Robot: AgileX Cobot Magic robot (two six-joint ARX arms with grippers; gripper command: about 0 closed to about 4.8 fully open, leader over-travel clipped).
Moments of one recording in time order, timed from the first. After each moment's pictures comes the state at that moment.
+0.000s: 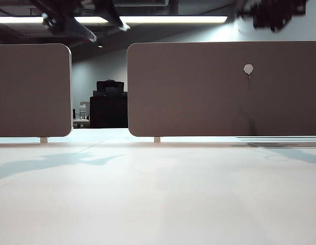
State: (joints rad) left arm -0.32 1.48 1.20 0.07 0.25 0.01; right arm 0.02 2.00 1.86 0.23 0.00 -0.04
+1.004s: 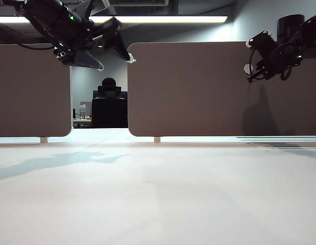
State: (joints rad) left arm -0.32 1.60 1.20 0.11 0.25 0.03; right arm -0.06 2.45 2.28 0.21 0.00 -0.53
